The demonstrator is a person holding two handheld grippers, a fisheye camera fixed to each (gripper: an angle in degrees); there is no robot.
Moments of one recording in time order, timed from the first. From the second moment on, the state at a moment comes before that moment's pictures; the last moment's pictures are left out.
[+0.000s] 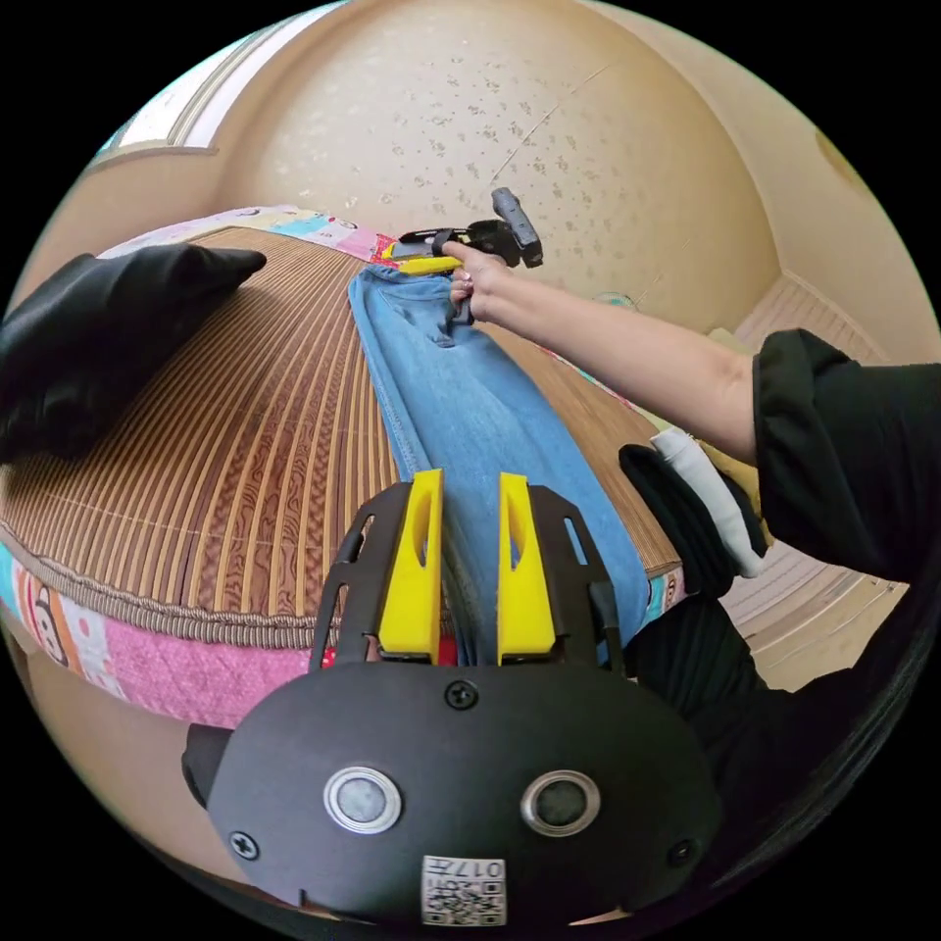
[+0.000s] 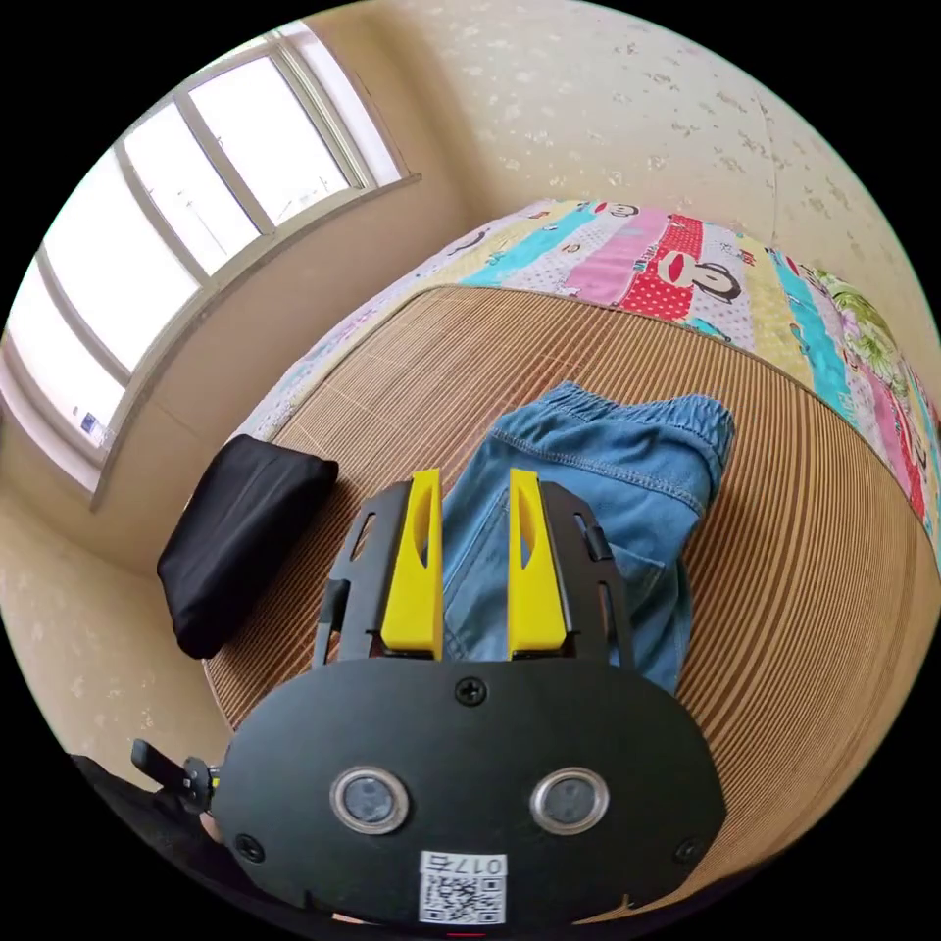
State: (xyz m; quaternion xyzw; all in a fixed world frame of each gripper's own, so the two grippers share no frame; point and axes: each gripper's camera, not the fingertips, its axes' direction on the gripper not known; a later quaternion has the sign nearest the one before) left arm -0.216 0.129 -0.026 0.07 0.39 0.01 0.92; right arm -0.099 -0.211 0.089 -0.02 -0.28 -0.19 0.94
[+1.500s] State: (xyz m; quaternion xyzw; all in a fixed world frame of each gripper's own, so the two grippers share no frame) left arm -0.247 0.115 0.017 -0.10 0.43 0.08 0.89; right arm 0.200 0.149 0.045 -0.07 -0.49 -0.09 0.86
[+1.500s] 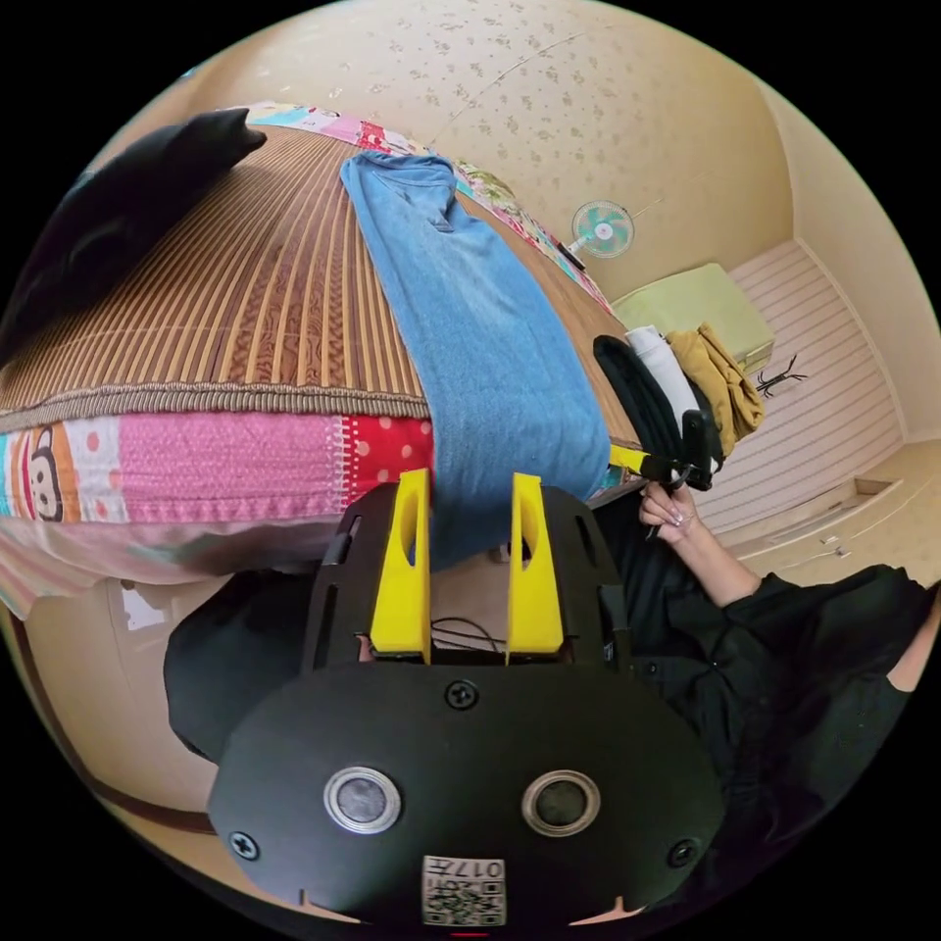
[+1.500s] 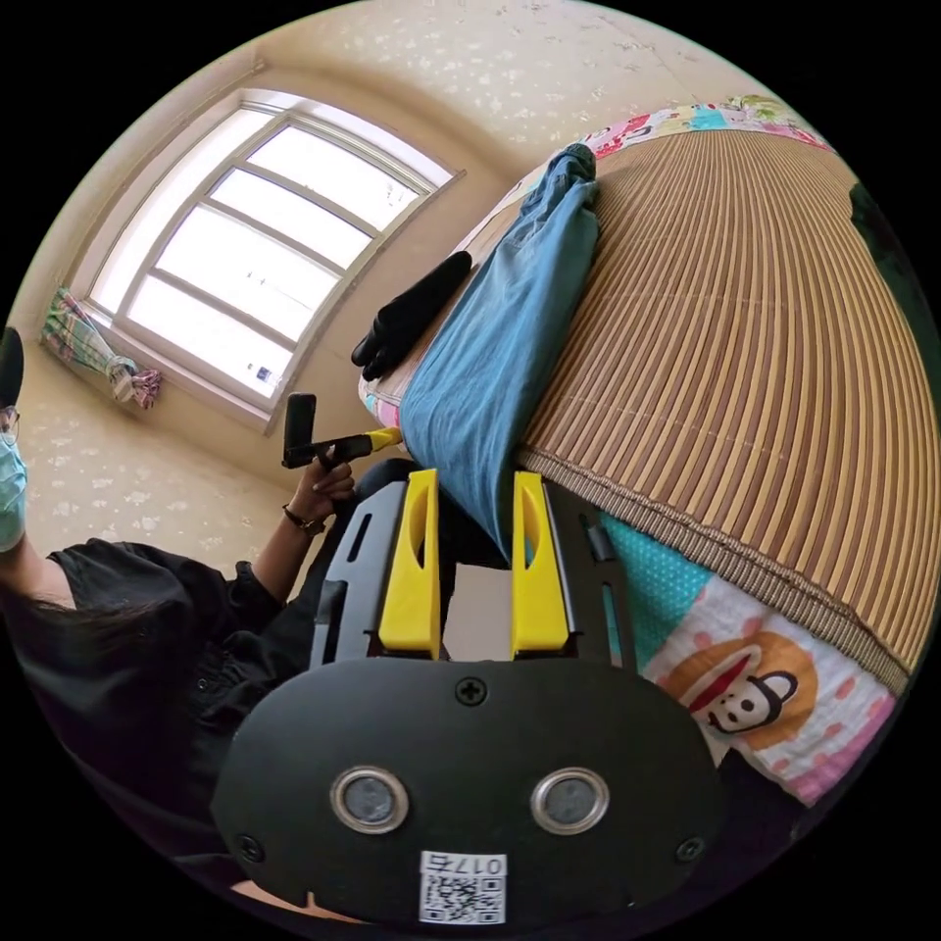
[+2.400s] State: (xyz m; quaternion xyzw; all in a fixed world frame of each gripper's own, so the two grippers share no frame) left arm -0.318 0.157 -0.033 0.03 0.59 0.04 0.81; right arm 0.240 0.160 0.018 -0.03 -0.61 -0.06 0.79
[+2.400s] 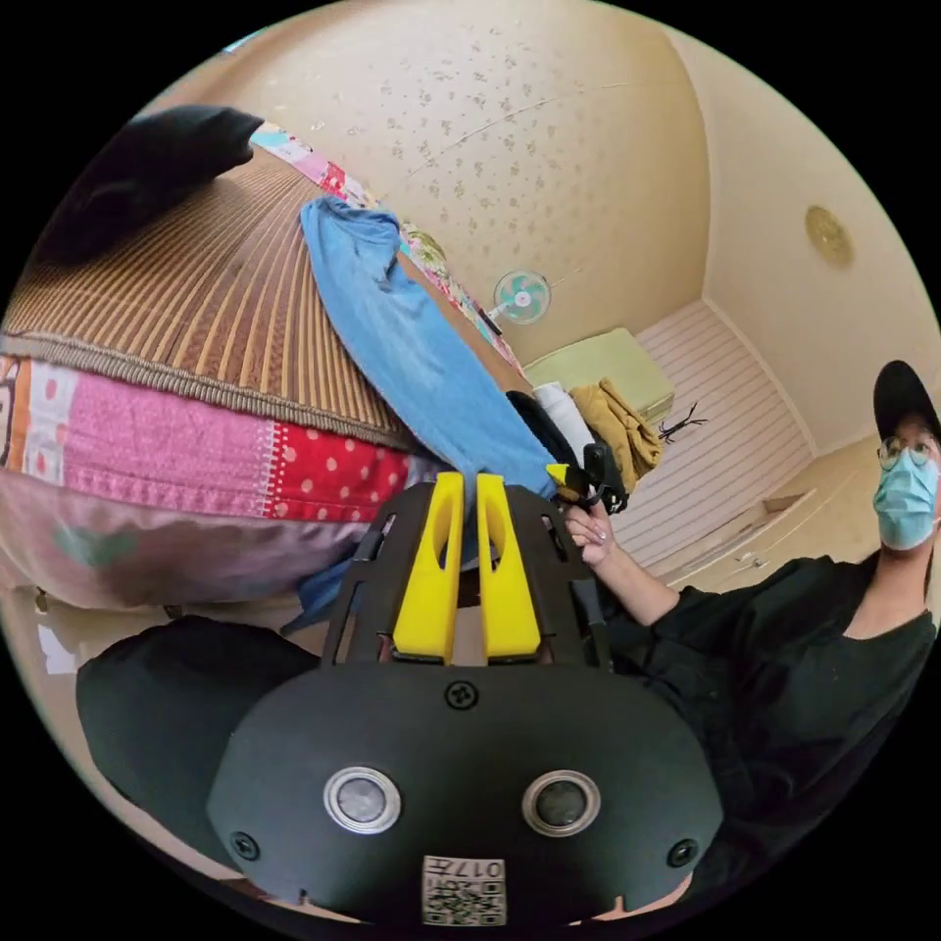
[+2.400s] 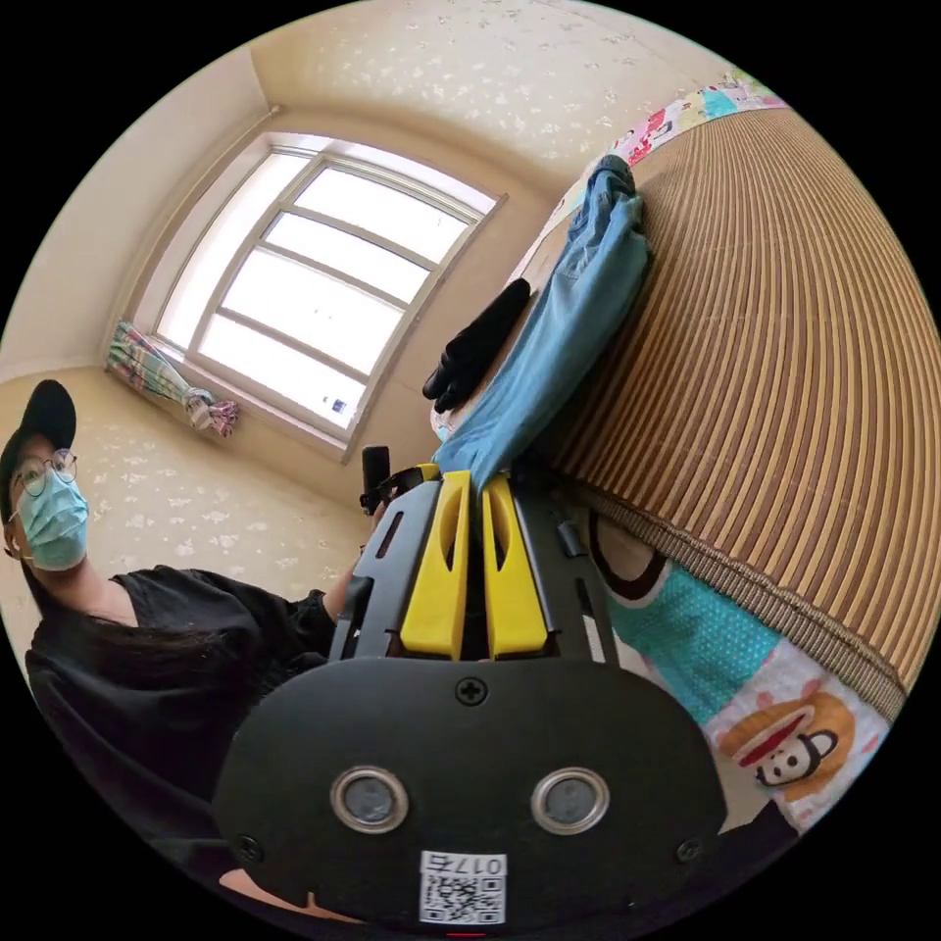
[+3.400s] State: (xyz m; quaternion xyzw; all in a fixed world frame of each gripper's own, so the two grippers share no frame) left arm -0.249 -0.152 -0.263 0.24 0.55 0.10 0.79; right arm 0.255 -0.136 -0.284 0.24 -0.38 -0.15 0.88
